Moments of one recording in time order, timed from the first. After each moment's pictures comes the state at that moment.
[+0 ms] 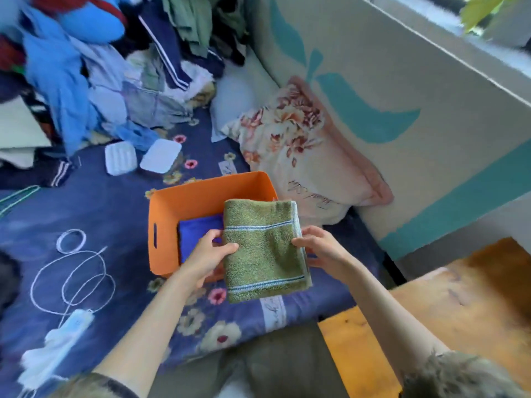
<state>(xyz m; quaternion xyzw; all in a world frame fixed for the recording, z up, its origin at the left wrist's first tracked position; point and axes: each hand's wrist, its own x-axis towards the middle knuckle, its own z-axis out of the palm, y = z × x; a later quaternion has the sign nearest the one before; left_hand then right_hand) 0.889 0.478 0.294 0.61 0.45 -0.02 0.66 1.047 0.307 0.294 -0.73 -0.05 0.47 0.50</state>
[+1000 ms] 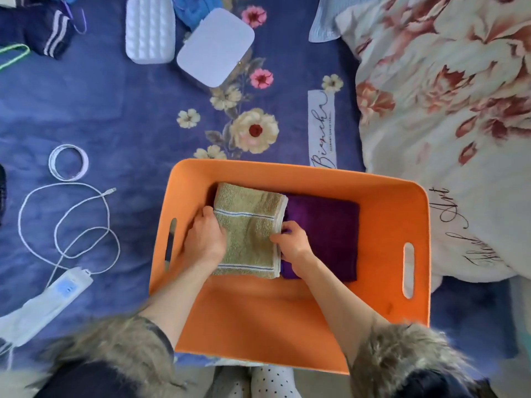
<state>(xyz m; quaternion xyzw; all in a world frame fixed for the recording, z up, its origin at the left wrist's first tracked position) 0.926 0.685 0.044 0.70 0.65 -0.15 0.25 1.055 0.594 0.021 -0.77 0.00 0.57 0.29</state>
